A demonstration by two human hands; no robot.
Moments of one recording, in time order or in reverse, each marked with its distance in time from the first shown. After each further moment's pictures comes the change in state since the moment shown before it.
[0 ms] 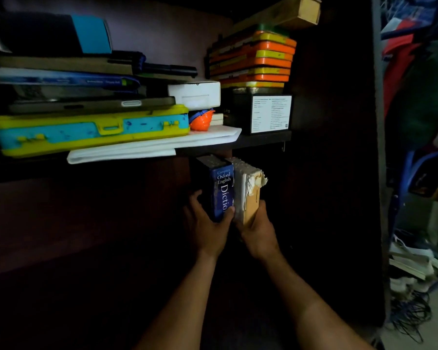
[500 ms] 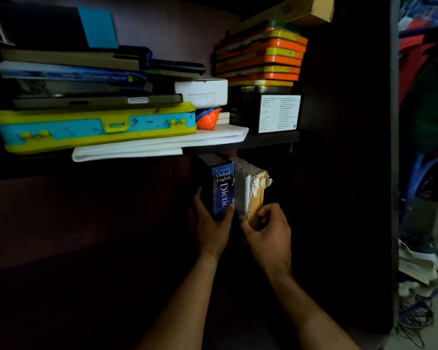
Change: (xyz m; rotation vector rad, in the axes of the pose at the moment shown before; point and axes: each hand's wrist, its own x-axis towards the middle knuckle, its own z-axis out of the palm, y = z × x) left_hand 0.002 0.000 0.001 -0.011 -0.003 -0.046; right_hand -0.016 -0.001 -0.002 -0.132 0.300 -0.143
